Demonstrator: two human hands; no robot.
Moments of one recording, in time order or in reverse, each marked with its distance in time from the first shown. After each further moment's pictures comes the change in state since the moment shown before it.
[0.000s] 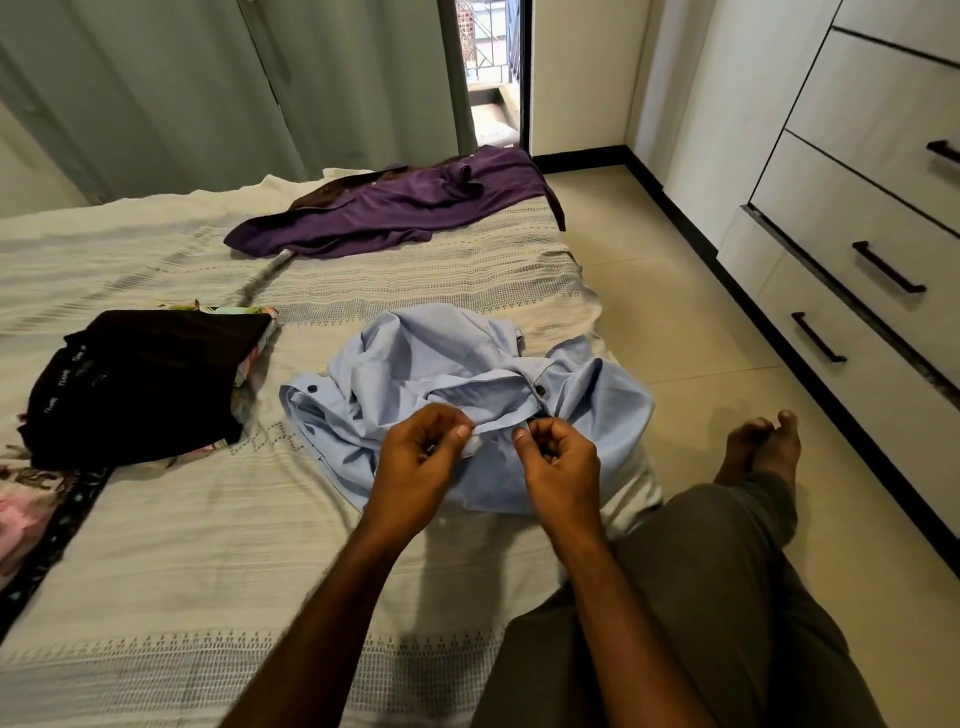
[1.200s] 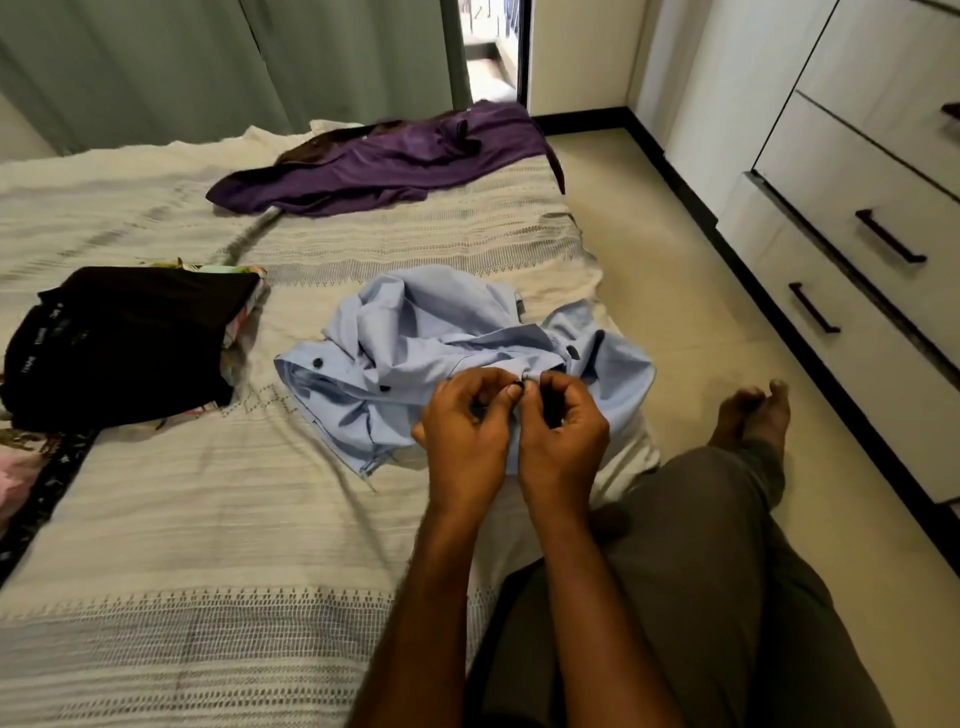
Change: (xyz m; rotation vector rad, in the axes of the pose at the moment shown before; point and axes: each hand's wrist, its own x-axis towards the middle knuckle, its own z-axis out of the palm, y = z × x) left_hand -0.011 0.015 0.055 0.015 0.233 -0.069; right_hand -0.023 -0.026 0.010 0.137 0.267 -0.114
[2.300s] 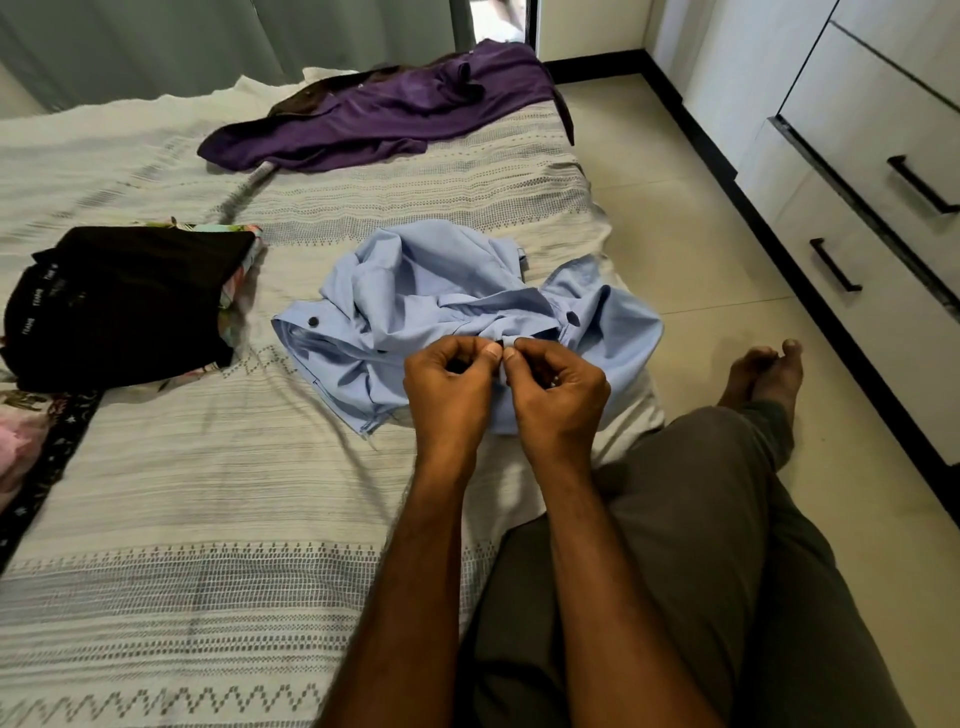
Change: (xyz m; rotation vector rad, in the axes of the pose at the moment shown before) left_hand -0.002 0.007 -0.004 -0.149 0.103 -0.220; right_hand 0.003 0.011 -0.005 -0.034 -0.121 -0.122
